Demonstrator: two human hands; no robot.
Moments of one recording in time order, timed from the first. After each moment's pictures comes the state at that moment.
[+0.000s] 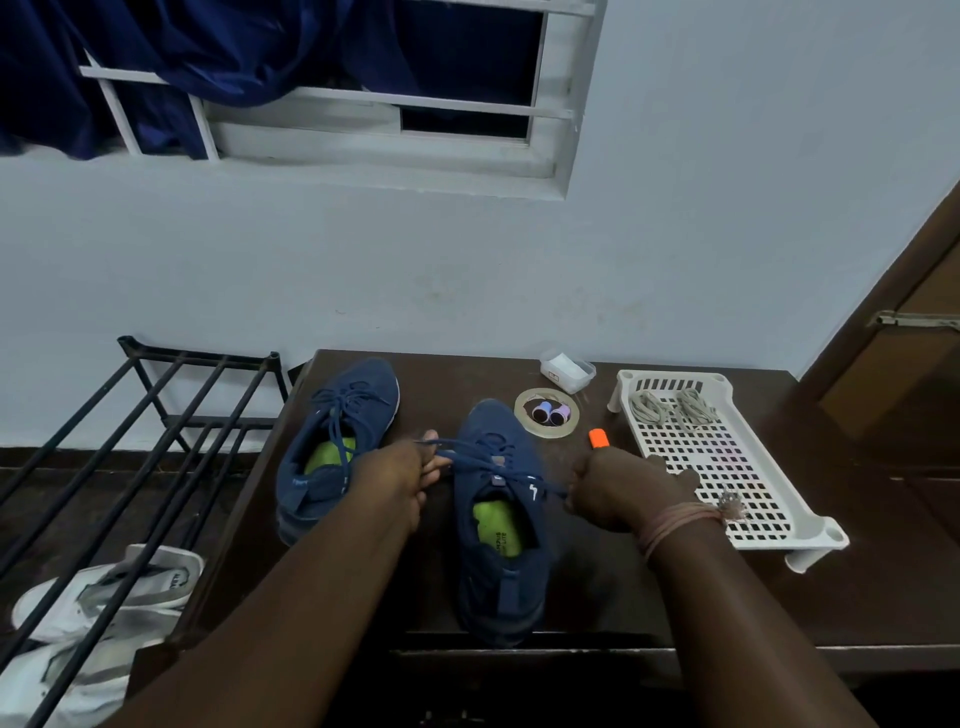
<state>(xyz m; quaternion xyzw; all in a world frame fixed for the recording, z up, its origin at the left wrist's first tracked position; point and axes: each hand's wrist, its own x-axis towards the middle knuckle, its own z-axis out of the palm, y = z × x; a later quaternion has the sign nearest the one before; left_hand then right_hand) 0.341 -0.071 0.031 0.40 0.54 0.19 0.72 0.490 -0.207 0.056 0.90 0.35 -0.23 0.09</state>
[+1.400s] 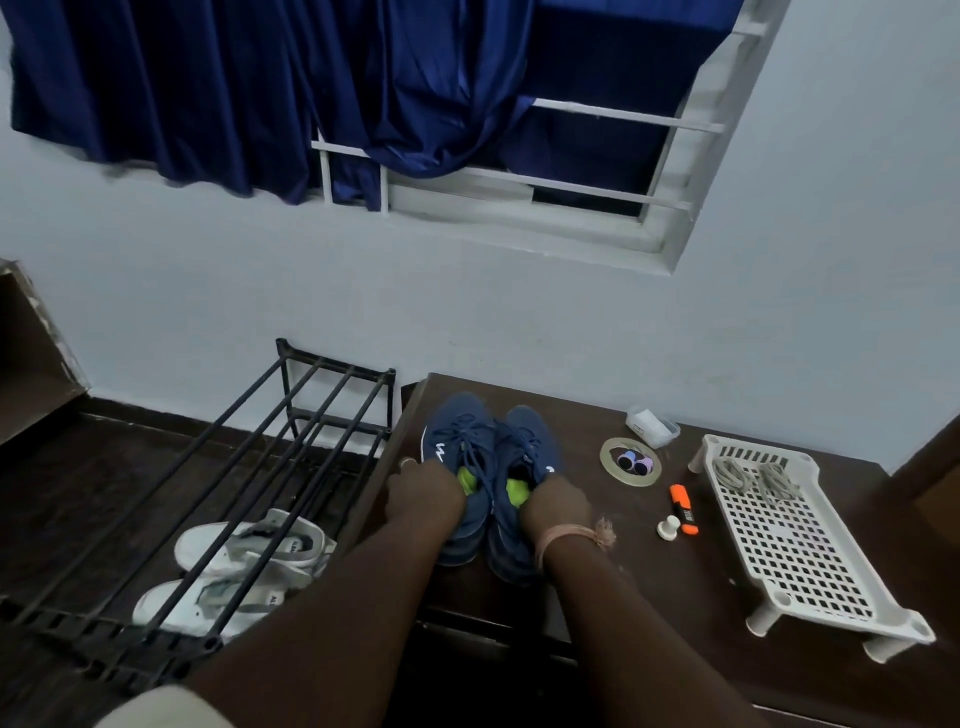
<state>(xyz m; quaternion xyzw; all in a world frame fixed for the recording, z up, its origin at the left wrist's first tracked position) 0.240 -0.016 0.002 0.76 0.60 0.04 0.24 0.359 -0.113 0.033 0.92 0.31 -0.19 -0.16</state>
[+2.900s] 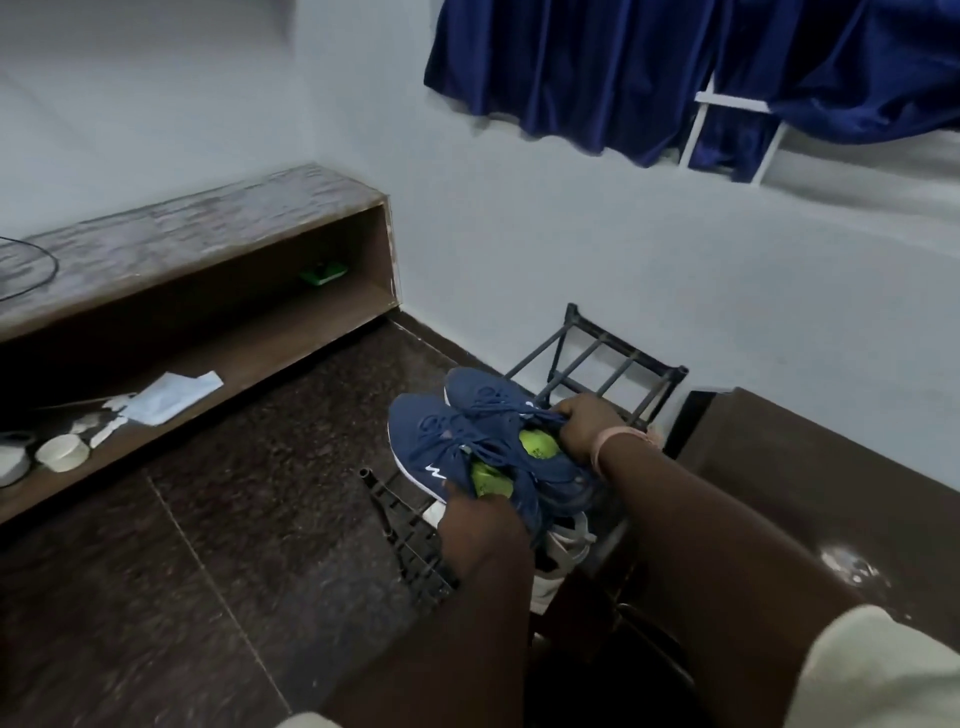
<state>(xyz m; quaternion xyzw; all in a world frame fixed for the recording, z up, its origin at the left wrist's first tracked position) -0.006 0.010 -0.026 0.29 0.82 0.33 0.37 0.122 0.120 0.028 0.69 0.68 -0.26 -0.07</state>
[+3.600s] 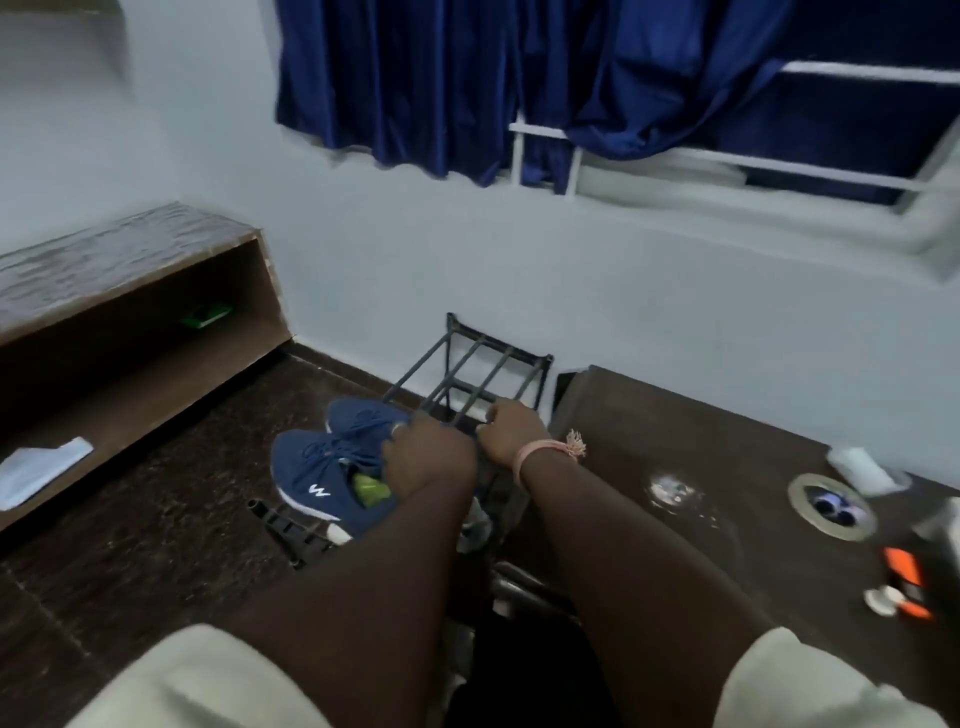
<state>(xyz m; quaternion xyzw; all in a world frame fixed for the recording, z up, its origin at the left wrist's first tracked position) 0.075 0.017 0.063 0.53 0.79 0.20 0.23 0.184 0.048 0.053 0.74 0.59 -0.27 -0.18</state>
